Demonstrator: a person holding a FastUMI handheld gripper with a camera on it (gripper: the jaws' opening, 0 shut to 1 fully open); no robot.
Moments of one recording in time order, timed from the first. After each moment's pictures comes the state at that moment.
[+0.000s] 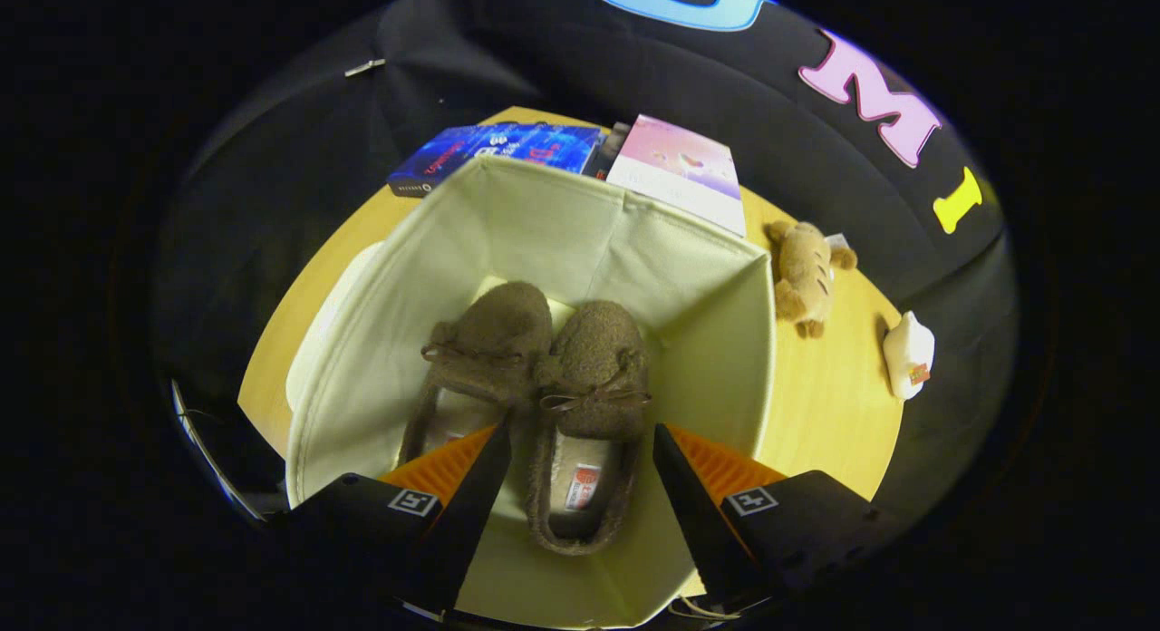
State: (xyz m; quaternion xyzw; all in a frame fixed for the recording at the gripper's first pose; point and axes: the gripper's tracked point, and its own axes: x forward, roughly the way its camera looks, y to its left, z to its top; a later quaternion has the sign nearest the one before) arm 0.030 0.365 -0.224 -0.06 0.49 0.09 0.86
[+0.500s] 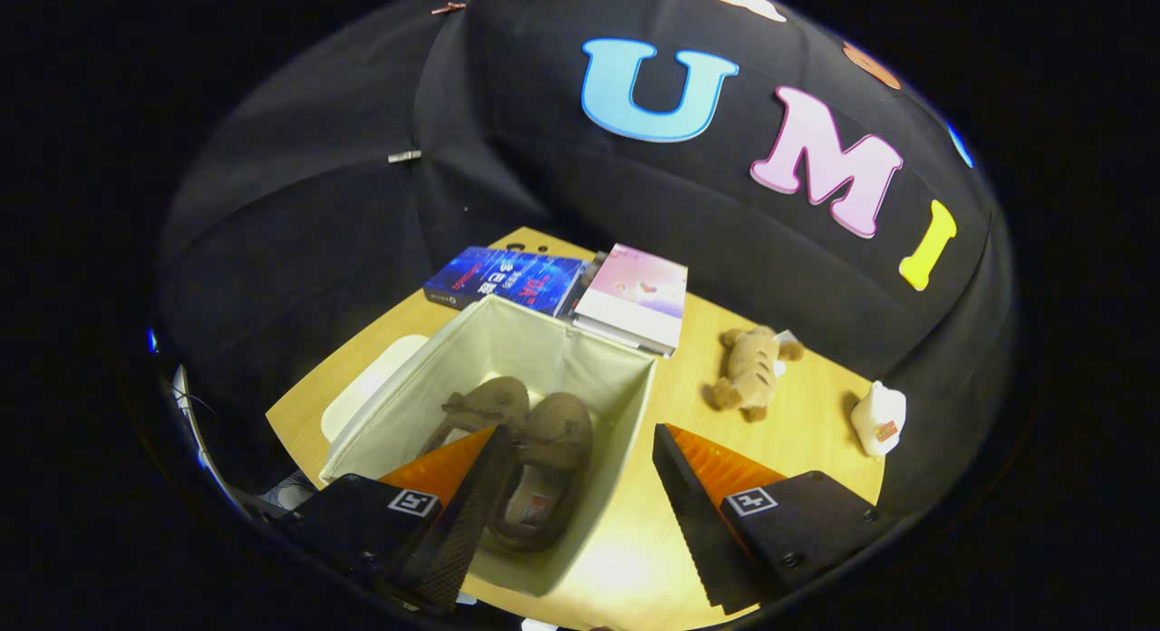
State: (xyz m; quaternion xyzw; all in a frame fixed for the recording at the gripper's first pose) arm 0.016 0.304 -0.113 -0.05 0.30 0.13 0.94
